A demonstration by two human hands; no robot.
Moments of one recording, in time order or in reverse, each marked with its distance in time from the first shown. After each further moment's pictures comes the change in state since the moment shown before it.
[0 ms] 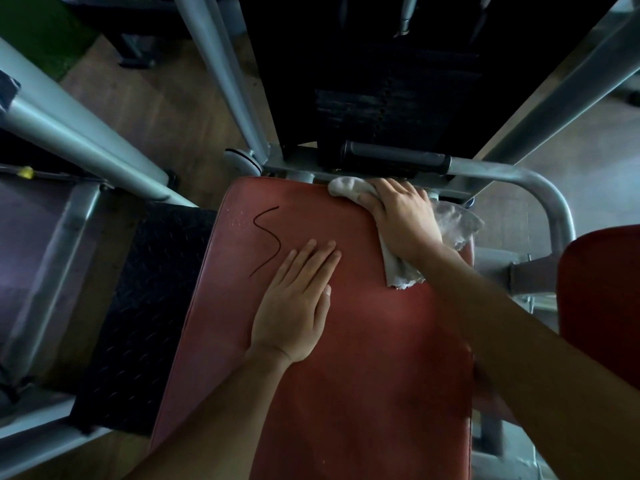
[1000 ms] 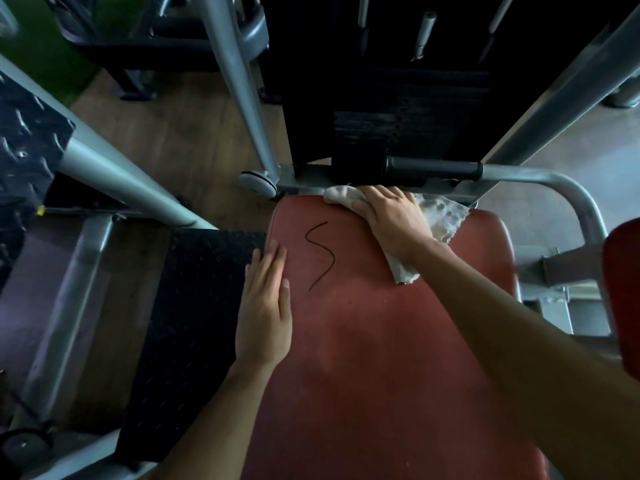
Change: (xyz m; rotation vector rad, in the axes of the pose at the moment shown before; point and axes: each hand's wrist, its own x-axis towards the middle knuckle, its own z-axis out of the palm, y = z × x) left_hand -0.032 -0.104 -0.046 -0.330 0.133 -0.298; right_hand 0.023 -0.075 0.028 -0.051 -0.048 0.006
